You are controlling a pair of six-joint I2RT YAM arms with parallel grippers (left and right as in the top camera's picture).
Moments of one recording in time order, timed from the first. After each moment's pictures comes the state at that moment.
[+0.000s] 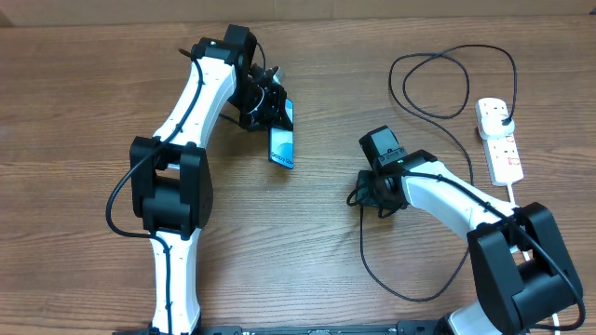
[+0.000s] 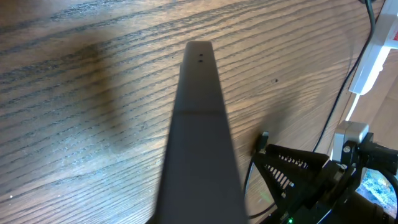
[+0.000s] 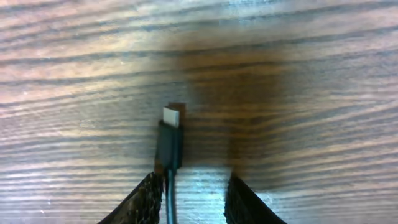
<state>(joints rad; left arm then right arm) -0.22 2.32 2.03 -1.24 0.63 -0.21 0.41 1.73 0.94 -0.60 -0.02 0.58</state>
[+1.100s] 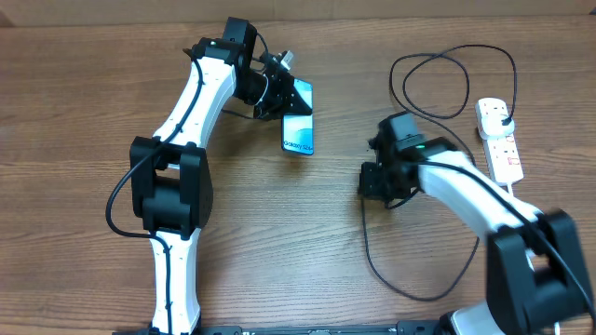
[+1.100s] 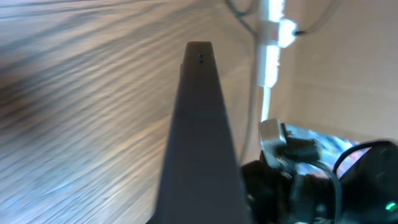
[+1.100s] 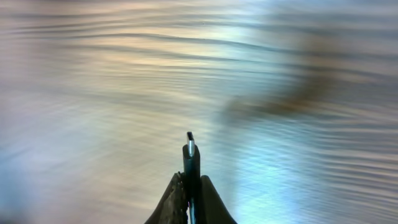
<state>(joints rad) -0.22 2.32 2.03 -1.09 0.93 -0.20 0.29 1.66 1.01 -0.69 -0.42 0.30</state>
